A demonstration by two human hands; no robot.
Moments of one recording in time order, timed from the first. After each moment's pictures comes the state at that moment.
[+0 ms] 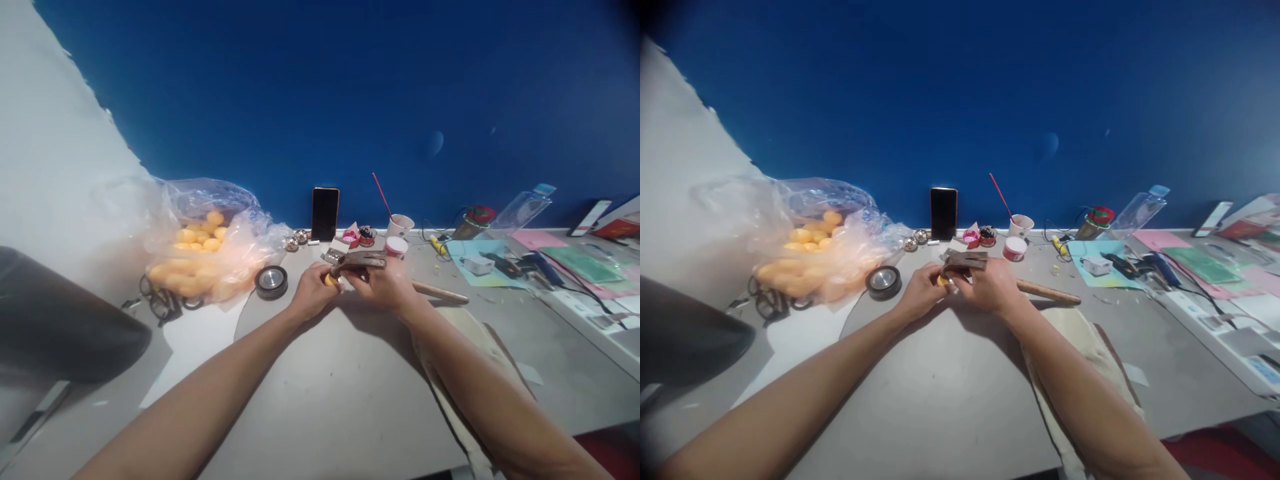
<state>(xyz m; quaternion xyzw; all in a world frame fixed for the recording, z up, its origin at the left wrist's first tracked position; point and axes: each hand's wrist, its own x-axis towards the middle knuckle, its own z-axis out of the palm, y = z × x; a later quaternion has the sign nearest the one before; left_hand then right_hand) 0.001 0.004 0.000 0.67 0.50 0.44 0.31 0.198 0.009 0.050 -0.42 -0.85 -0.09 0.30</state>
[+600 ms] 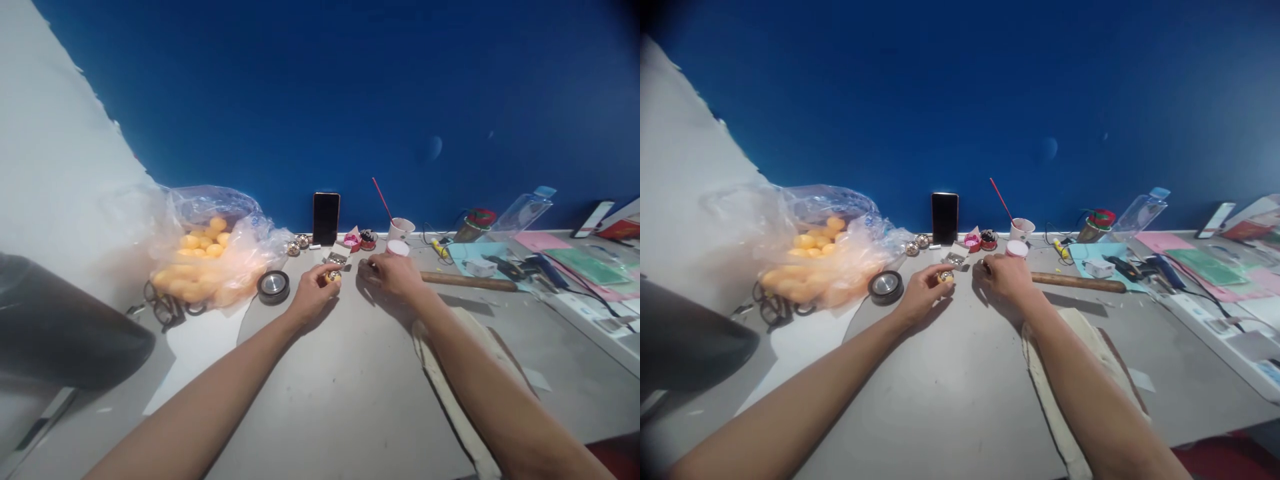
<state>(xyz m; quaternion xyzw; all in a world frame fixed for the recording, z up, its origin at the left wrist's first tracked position) 0.000 0.001 0.001 0.55 0.47 0.51 0.46 0.233 0.046 0.041 -0.54 -0.83 -0.08 0.10</state>
